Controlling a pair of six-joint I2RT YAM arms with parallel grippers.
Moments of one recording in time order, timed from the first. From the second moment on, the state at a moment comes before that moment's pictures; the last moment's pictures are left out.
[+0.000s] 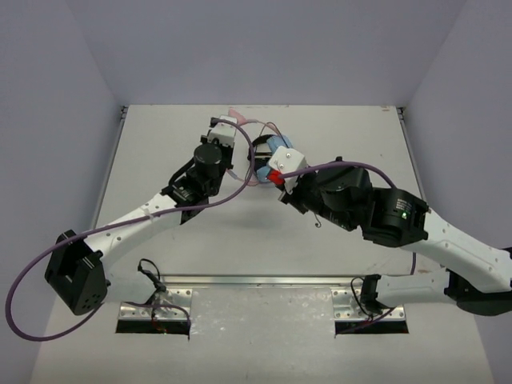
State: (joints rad) left arm -0.65 1.28 0.96 0.22 -0.62 0.06; right arm 1.19 1.10 1.41 -0.68 0.38 -0.25
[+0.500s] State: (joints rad) left arm -0.67 1.28 0.84 0.24 -0.32 0.13; right arm 0.93 1.30 1.76 -0.83 0.37 -0.35
